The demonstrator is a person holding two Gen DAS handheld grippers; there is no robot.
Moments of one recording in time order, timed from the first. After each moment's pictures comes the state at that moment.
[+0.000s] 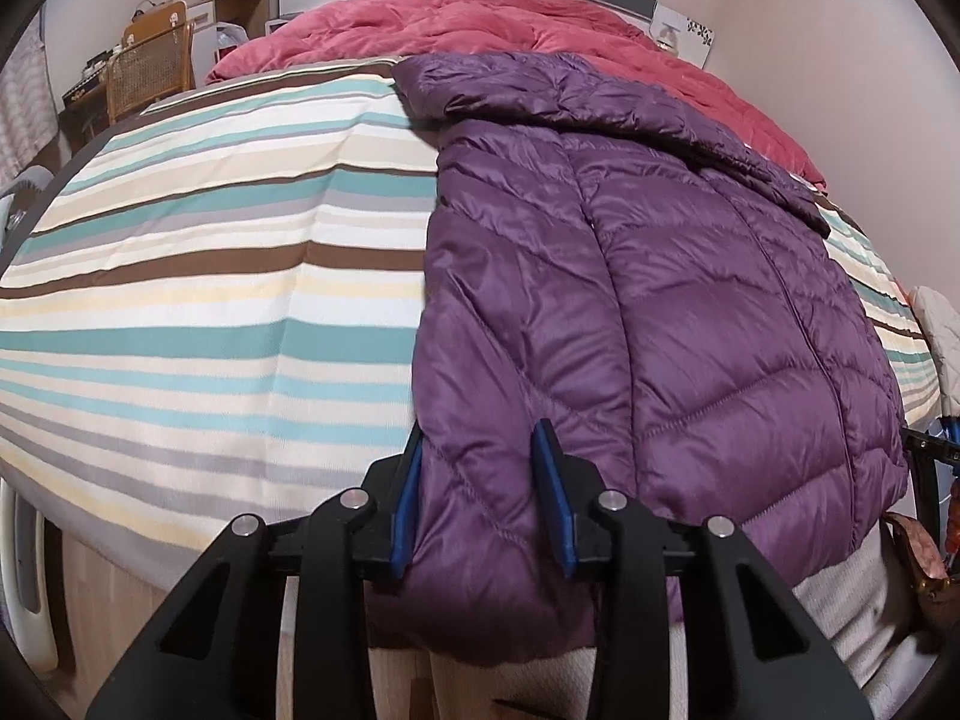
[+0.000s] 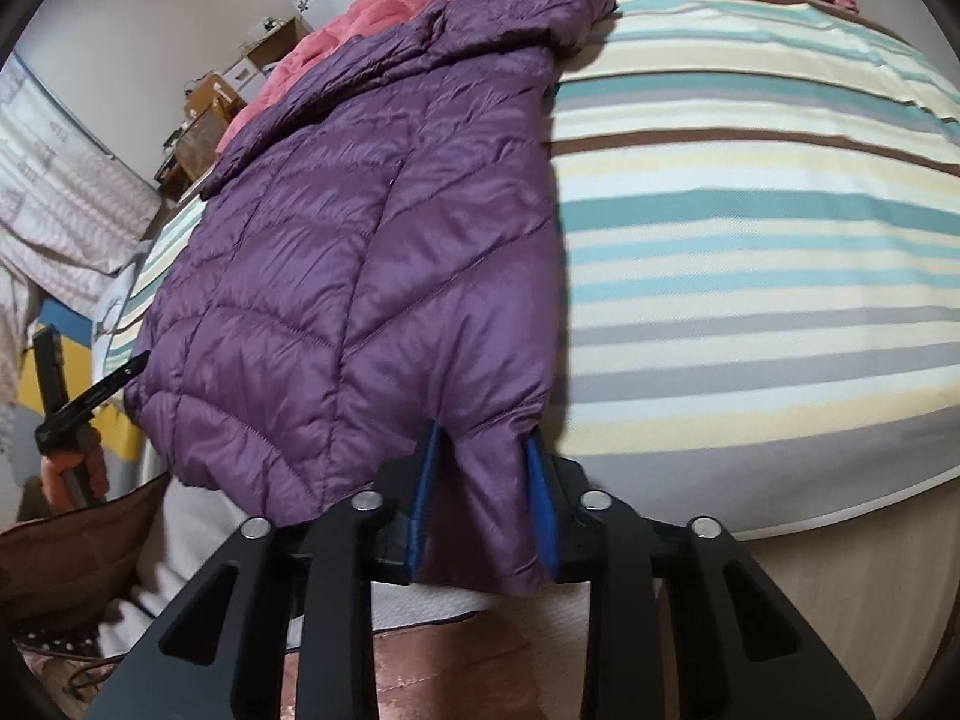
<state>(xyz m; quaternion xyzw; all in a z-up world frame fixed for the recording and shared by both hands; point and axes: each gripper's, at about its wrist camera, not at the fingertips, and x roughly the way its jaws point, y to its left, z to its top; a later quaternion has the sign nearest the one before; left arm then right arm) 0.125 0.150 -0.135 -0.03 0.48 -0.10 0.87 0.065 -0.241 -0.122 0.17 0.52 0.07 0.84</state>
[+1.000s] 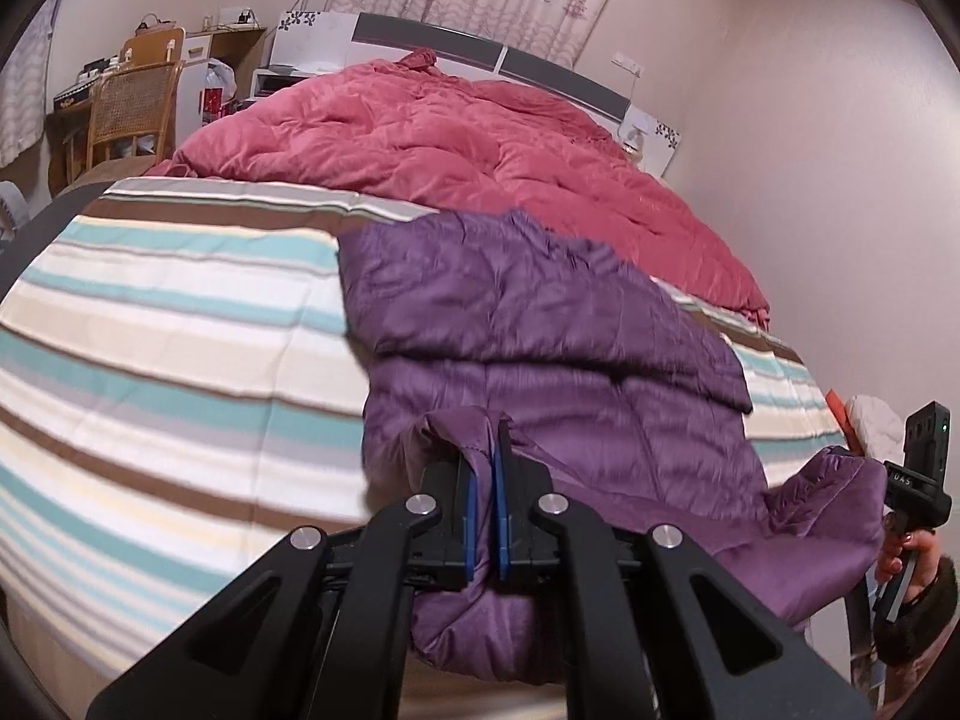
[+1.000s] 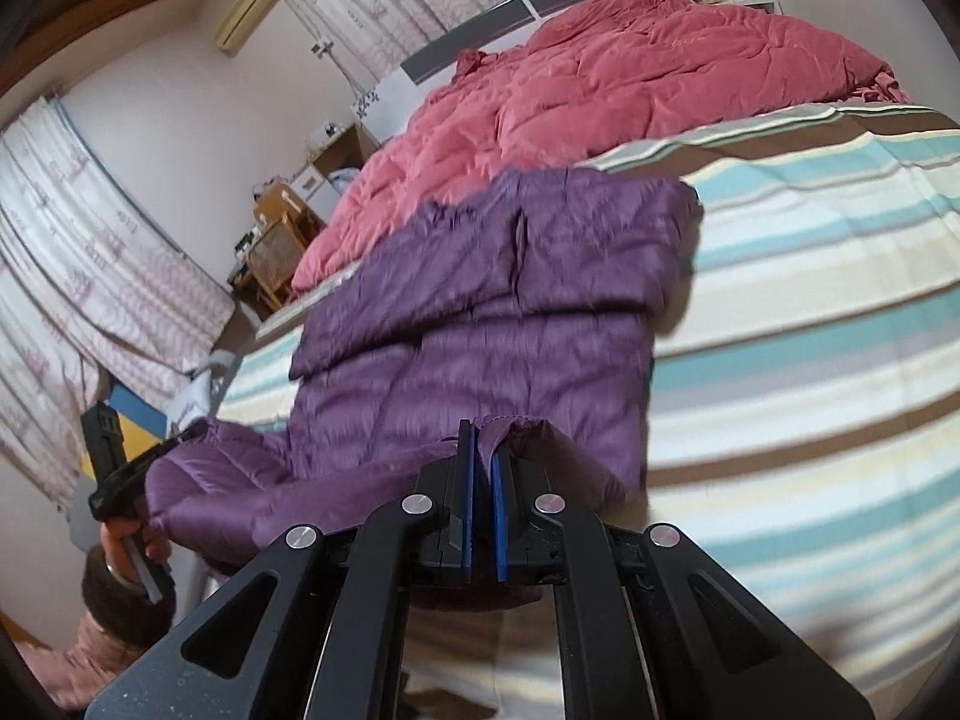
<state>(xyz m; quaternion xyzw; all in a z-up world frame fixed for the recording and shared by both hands) 0.208 0.147 -0.033 -0.12 0.39 -0.15 0.90 0.162 -0.274 -0.019 0.24 0.39 0.12 0.88</state>
